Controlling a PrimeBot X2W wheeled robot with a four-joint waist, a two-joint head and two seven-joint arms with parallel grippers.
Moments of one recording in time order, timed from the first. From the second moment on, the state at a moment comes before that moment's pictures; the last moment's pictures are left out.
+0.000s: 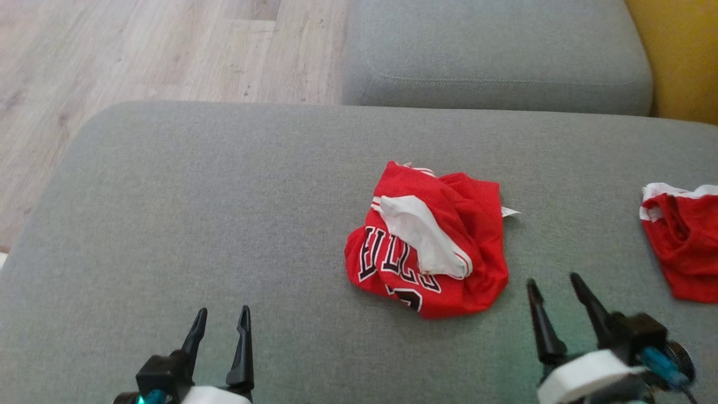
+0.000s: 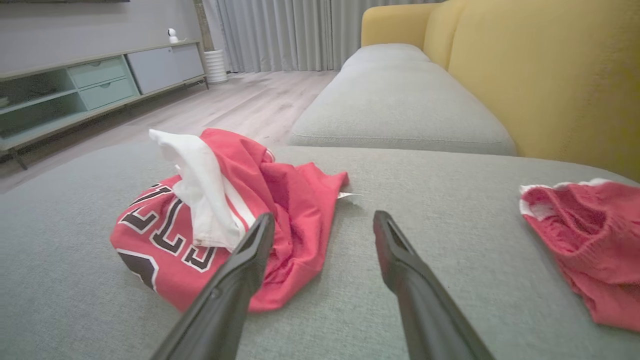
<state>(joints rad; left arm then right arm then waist) -0.01 0.41 -0.69 0.13 -0.75 0.35 -0.24 0.16 -0.04 0.05 0.09 0.09 0.12 -0.06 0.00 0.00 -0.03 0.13</state>
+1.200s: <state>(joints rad) -0.07 0.37 -0.74 0.16 -0.73 0.34 -0.24 -0.44 -0.05 0.29 0.43 0.15 0.12 -0.08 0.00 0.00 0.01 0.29</state>
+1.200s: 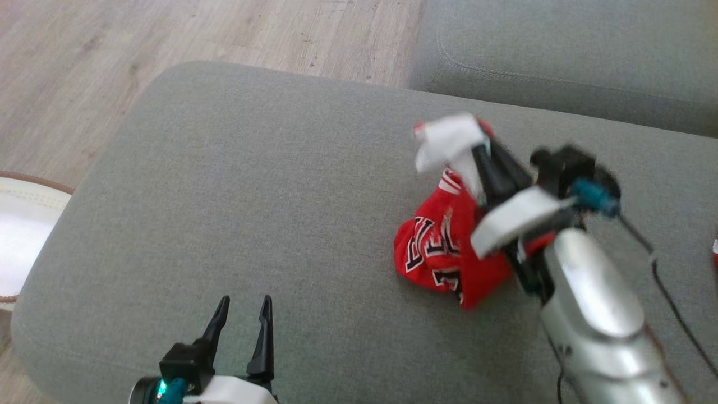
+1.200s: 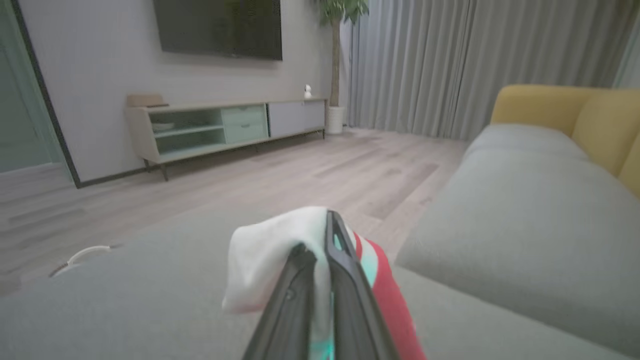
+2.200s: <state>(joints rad) -0.10 0.35 -0.74 0.17 -0.72 0.33 -0.24 -0.72 -0.07 0.76 0.68 0.38 0.12 -0.07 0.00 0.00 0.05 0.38</state>
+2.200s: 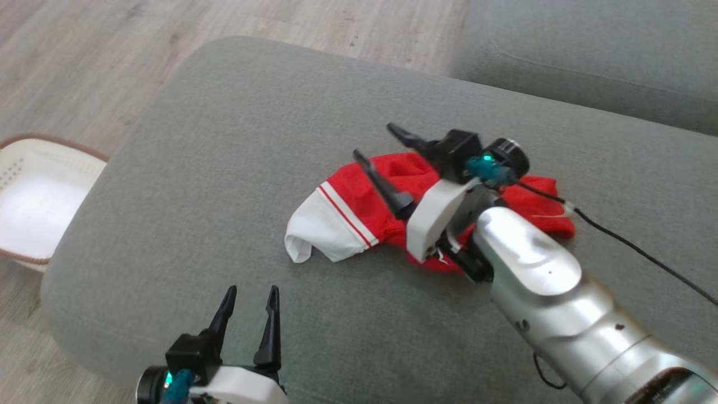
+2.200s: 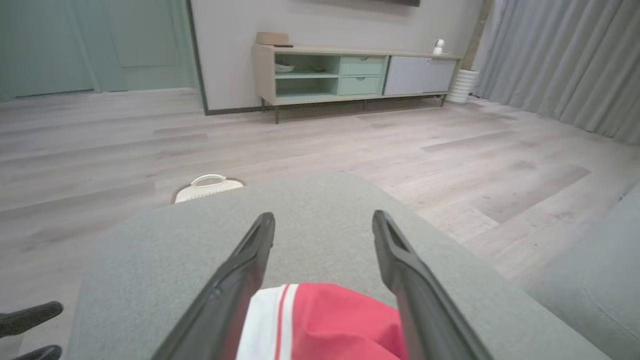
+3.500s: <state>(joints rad) -0.10 0.36 -0.69 0.13 -0.68 0.34 -0.25 -0.42 -0.06 0.04 0.82 -0.02 0.12 -0.09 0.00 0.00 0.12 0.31</state>
